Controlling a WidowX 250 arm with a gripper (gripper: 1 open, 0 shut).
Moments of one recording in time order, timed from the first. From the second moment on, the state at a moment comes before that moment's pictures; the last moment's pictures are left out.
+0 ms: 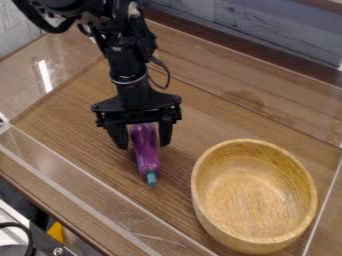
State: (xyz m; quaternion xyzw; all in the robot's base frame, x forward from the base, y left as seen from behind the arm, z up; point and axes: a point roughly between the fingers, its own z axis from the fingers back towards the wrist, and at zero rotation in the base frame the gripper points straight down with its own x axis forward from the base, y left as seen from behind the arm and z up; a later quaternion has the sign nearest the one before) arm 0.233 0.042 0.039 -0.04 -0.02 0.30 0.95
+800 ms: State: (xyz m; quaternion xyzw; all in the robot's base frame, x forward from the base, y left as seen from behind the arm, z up) arm 0.236 0.042 0.037 -0.04 -0.03 0.31 0.95
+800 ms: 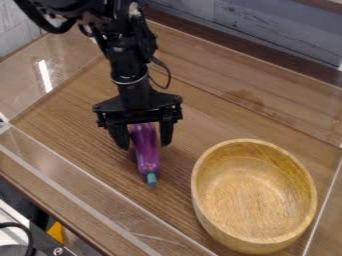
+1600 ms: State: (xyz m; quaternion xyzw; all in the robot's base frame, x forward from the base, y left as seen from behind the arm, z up) arm 0.234 0.041 0.034 -0.03 -0.03 0.31 0.95
